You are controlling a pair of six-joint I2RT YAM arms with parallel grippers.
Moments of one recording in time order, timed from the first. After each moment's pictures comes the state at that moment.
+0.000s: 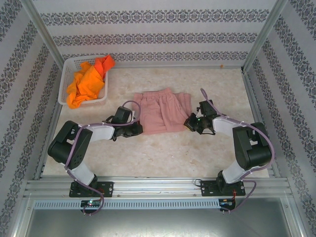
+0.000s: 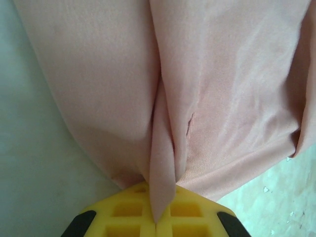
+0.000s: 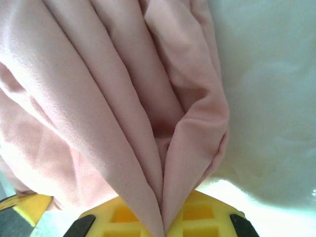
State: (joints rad) left arm -0.40 1.64 0.71 0.02 0.38 -0.63; right arm 0.19 1.60 0.75 -0.20 -0.47 0.82
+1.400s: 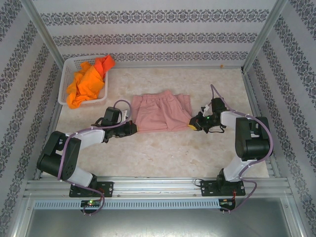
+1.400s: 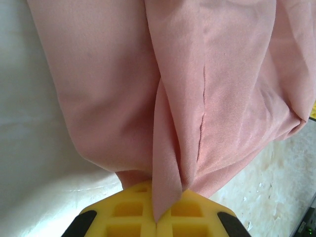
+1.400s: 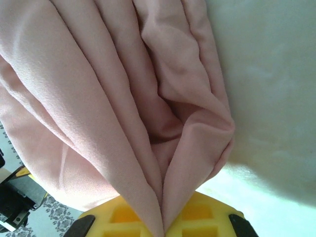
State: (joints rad) left arm -0.29 1.50 0.61 0.01 0.51 -0.56; right arm 0.00 1.70 0.83 -0.37 -0.79 0.59
